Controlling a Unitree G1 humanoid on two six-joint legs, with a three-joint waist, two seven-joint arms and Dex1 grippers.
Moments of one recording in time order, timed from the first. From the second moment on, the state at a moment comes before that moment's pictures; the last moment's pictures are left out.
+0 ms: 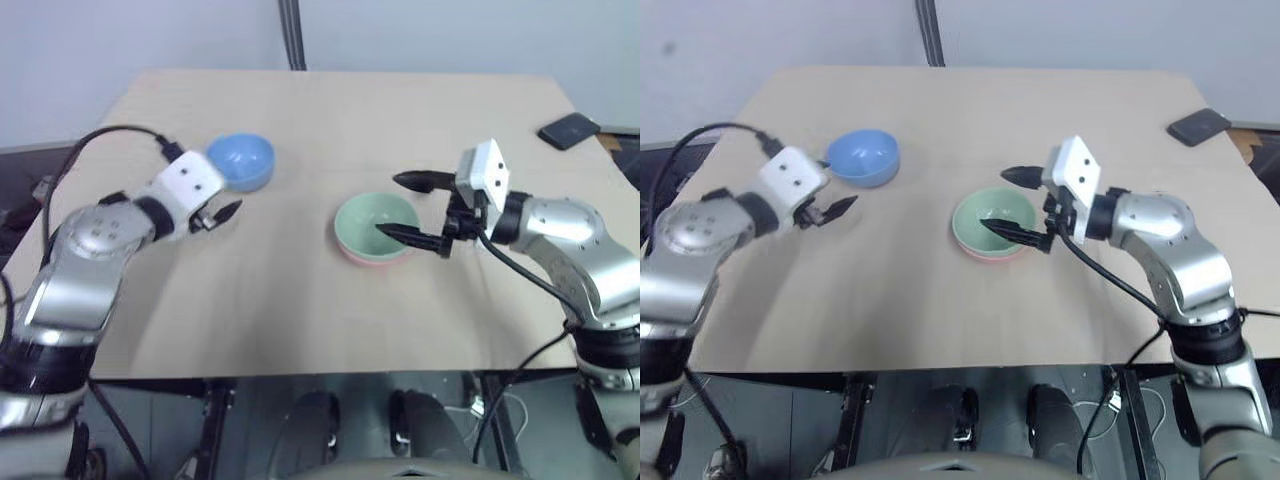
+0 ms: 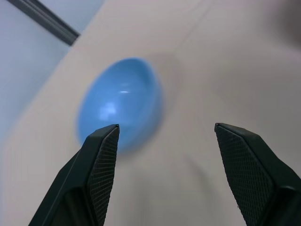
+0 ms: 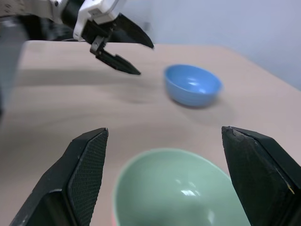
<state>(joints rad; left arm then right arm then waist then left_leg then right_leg) -0.51 0.96 -0.05 -0.14 -0.02 0.52 -0.64 -0.56 -0.54 0.05 -0.38 0.44 0.59 0.85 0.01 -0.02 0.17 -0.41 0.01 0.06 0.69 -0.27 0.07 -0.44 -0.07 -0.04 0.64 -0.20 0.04</state>
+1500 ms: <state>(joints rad) -0.70 0.64 -0.25 -0.08 -0.07 0.12 -1.11 -0.32 -0.73 -0.17 -0.36 0.29 0.56 0.61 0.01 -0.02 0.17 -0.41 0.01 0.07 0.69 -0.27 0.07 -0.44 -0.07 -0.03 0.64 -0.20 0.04</state>
